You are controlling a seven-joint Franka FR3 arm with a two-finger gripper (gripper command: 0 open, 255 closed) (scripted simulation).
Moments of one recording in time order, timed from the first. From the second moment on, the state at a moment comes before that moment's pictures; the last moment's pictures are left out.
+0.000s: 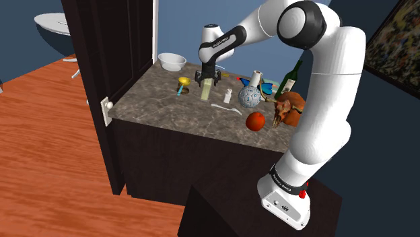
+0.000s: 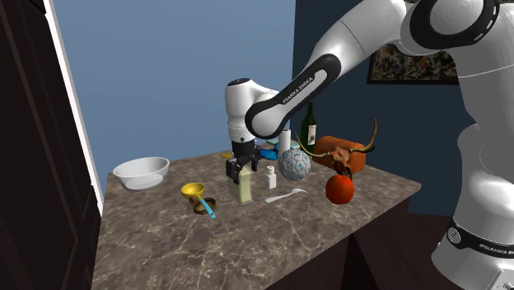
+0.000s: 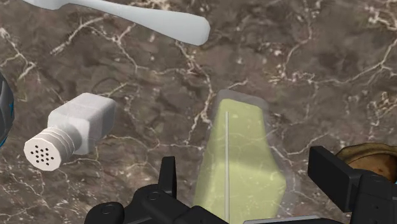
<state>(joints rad) -0.20 0.41 -0.03 -1.85 -0.27 2.29 0.56</state>
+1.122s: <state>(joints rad) -0.20 0.41 -0.03 -1.85 -0.27 2.28 0.55</state>
